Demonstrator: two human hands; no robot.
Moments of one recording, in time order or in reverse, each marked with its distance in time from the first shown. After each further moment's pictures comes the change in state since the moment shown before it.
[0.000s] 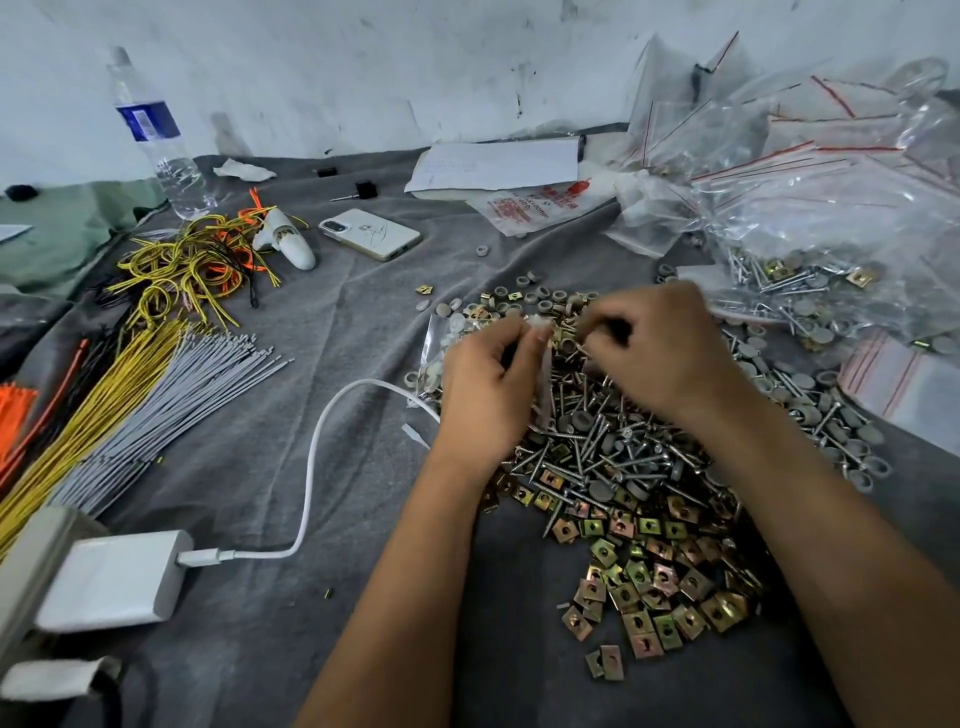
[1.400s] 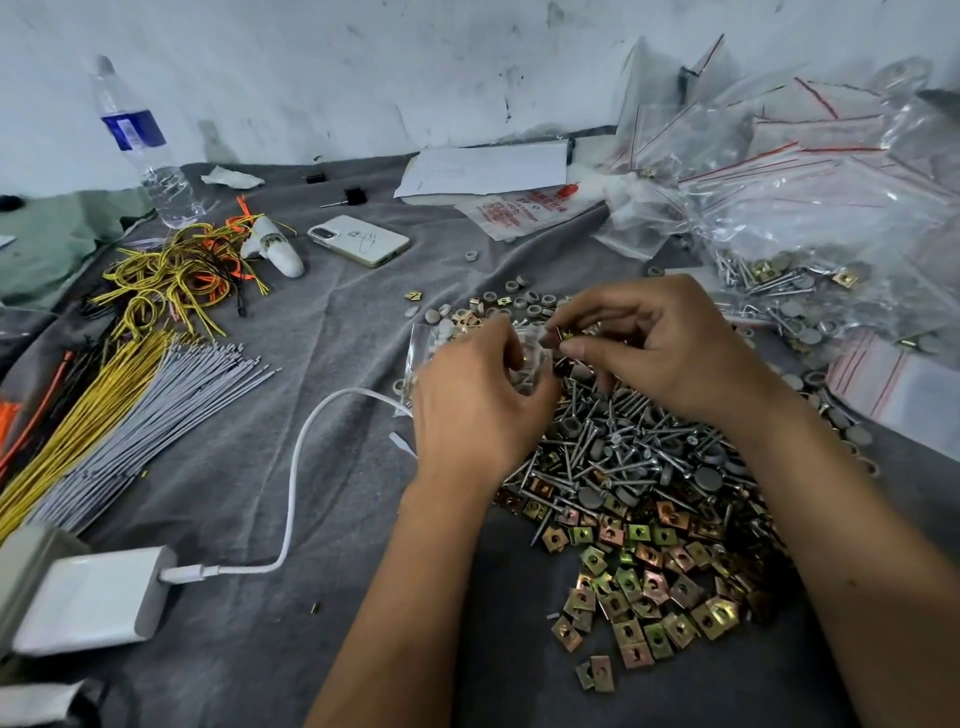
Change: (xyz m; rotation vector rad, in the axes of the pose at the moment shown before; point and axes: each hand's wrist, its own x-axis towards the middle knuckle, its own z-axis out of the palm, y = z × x) left_hand -0.008 0.011 0.002 0.593 0.167 0.091; right_hand -0.002 0.013 -0.015 0.528 -0.158 -0.078
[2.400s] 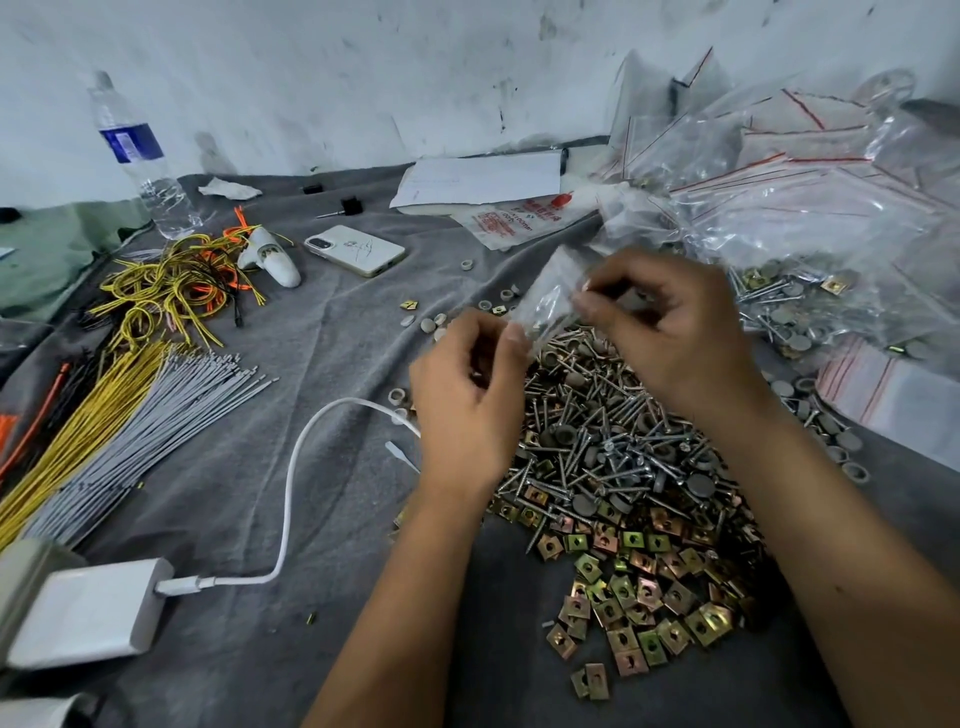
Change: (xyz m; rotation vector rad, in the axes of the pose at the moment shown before) left_hand 0.001 0.010 -0.003 -0.581 0.114 -0.072; right_hand 0.003 -0.011 0.003 -0.215 0.333 -0.089
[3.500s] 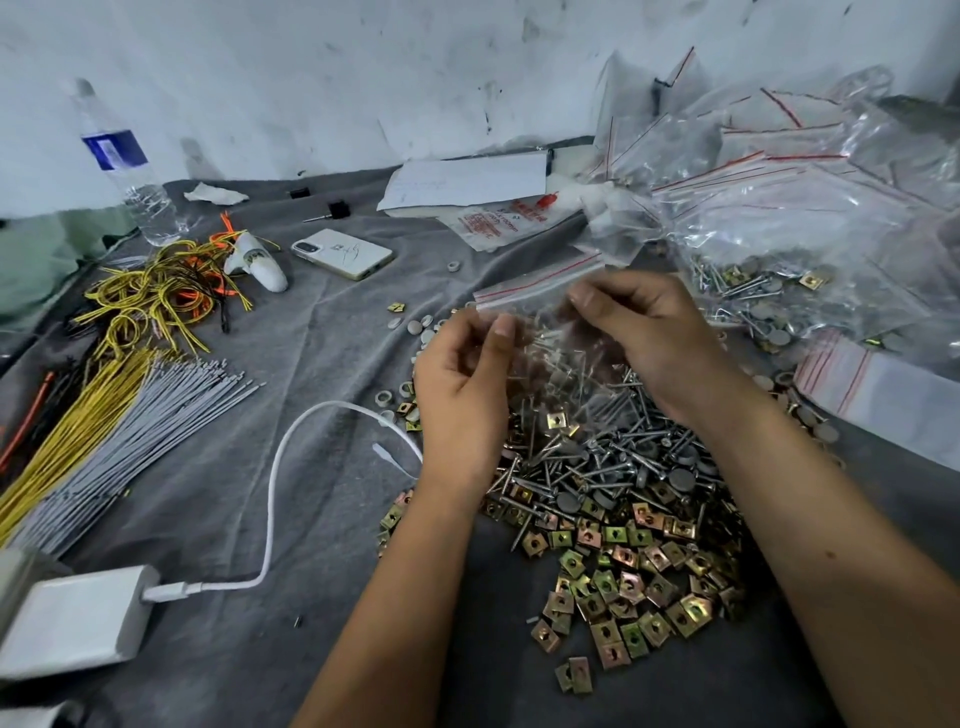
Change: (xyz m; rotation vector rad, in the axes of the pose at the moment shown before) left_hand -0.001 -0.001 0.015 -0.393 -0.043 -0.241; right_hand -0.003 0.011 -0.002 0.558 -0.128 0.385
